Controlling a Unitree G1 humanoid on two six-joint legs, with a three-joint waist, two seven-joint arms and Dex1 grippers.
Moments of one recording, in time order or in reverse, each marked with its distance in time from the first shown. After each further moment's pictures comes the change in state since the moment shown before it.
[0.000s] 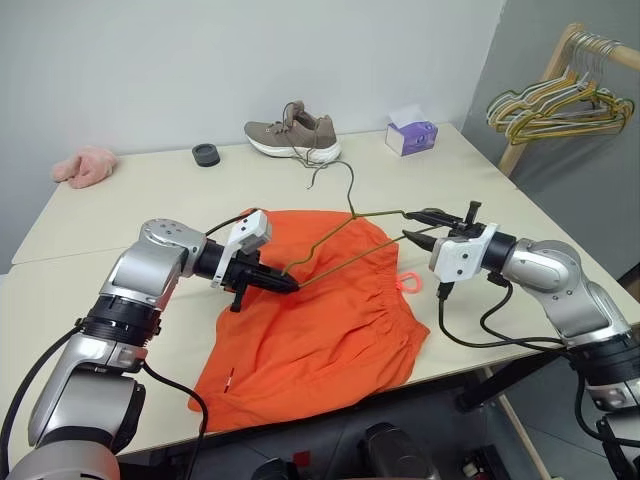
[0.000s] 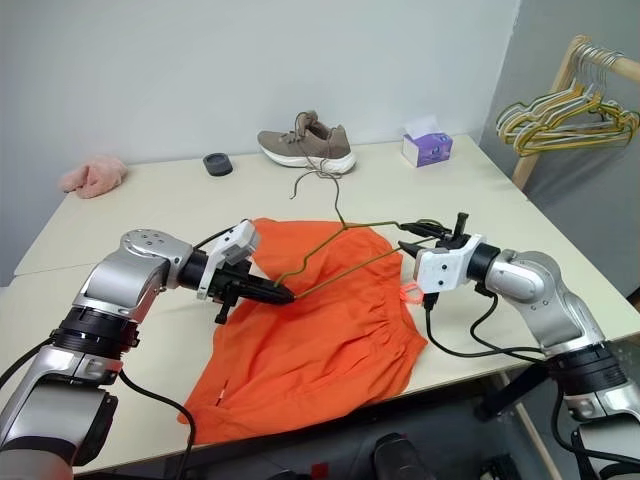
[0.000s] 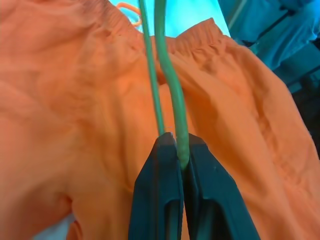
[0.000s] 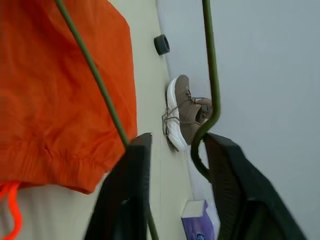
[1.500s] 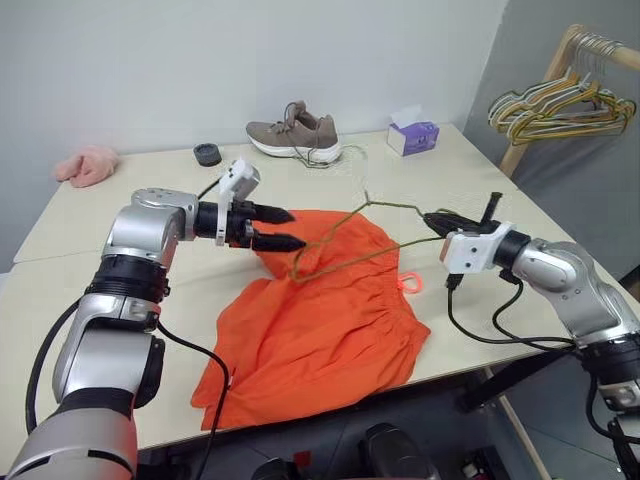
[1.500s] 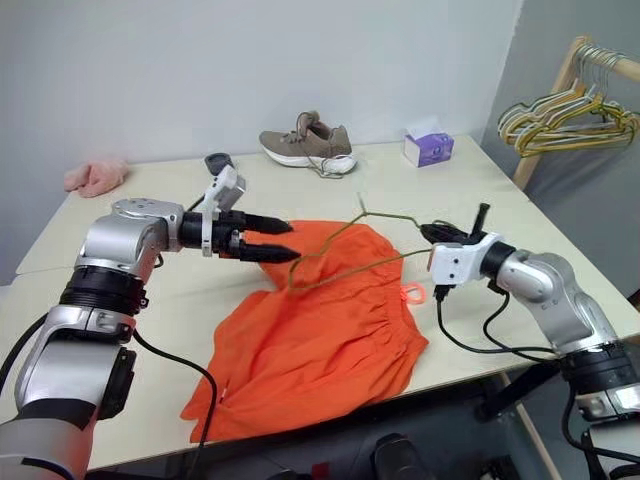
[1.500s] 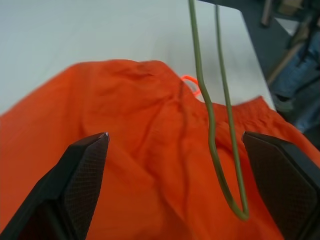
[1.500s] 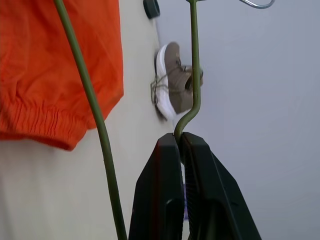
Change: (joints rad) left arm -0.198 -0.066 0.066 0.245 -0.038 0.014 0.040; right arm -0.055 -0.029 0.013 0.115 -0.130 -0.067 -0.144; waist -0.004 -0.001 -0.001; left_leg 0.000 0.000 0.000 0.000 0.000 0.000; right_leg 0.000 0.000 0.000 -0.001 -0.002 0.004
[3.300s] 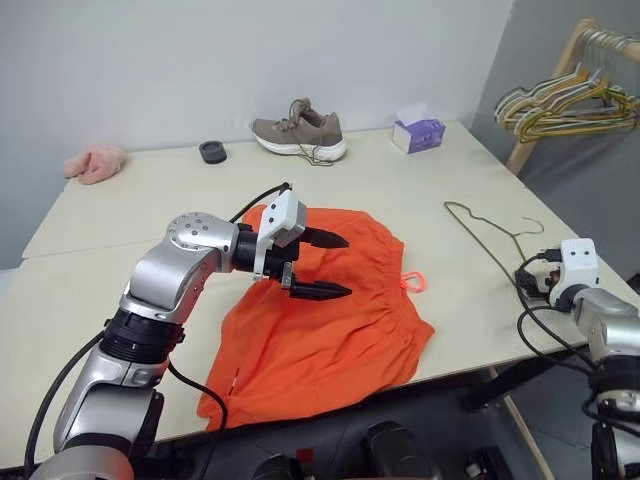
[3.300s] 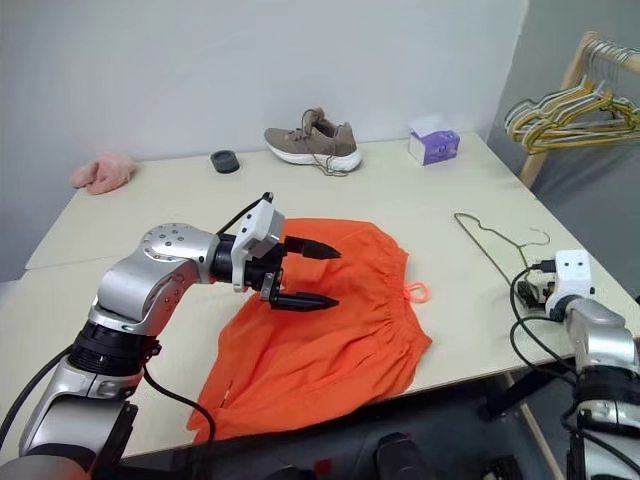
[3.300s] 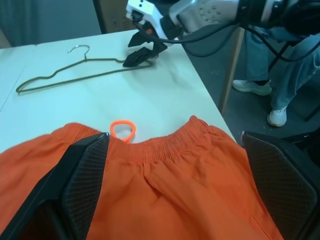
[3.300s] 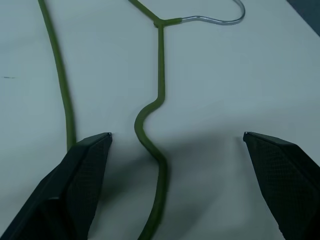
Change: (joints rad) left arm 0.242 -0.036 -0.024 -0.599 -0.161 -0.027 0.198; right arm 0.012 0.108 -0.407 0.530 0.467 0.907 -0.155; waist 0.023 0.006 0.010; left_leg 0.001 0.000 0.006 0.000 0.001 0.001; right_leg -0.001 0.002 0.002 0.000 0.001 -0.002
